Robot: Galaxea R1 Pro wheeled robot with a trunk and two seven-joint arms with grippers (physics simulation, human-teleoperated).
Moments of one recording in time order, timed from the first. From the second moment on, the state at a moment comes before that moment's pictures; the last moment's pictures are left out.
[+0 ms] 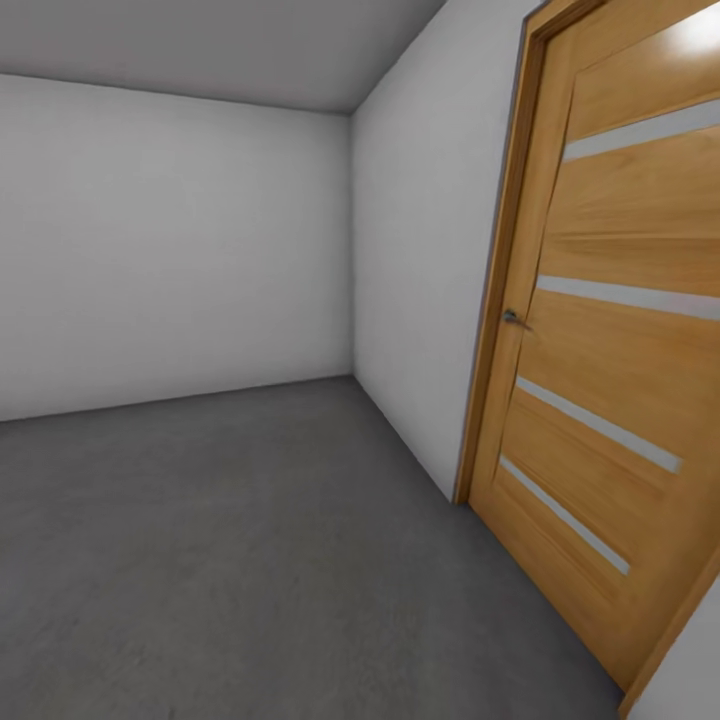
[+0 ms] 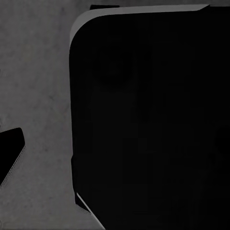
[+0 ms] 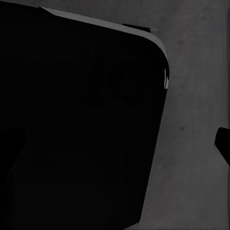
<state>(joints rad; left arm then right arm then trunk) 0.00 0.01 0.01 -0.03 0.02 -0.01 -0.01 0.00 0.00 0.42 0.01 -0.27 -0.11 -0.01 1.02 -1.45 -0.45</state>
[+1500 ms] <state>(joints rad) 0.00 0.01 0.01 -0.03 0.02 -0.01 -0.01 0.00 0.00 0.42 0.01 -0.28 -0.11 -0.01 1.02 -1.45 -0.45</state>
